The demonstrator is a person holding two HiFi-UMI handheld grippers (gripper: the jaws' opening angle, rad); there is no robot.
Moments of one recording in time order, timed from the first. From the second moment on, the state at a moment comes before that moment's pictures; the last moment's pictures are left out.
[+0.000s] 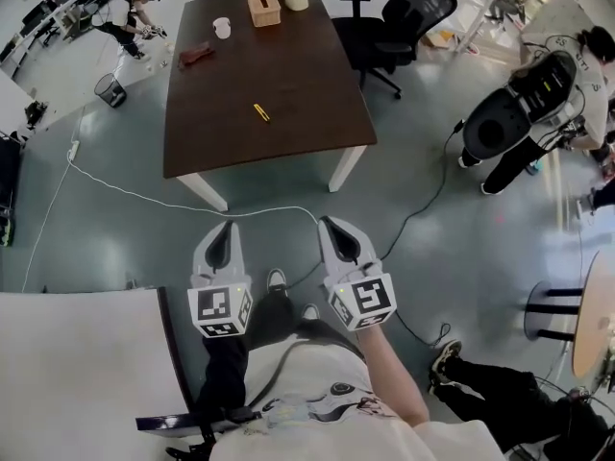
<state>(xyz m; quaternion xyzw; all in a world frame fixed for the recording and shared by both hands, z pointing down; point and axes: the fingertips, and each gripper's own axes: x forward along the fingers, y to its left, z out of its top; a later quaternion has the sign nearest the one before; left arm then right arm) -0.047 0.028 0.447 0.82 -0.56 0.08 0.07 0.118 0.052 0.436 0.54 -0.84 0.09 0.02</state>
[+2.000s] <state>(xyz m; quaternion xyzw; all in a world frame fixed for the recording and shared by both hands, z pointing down) -0.076 -0.312 0.642 0.76 -0.53 0.22 0.30 0.075 -0.324 0.612 0.43 -0.84 0.28 0.17</state>
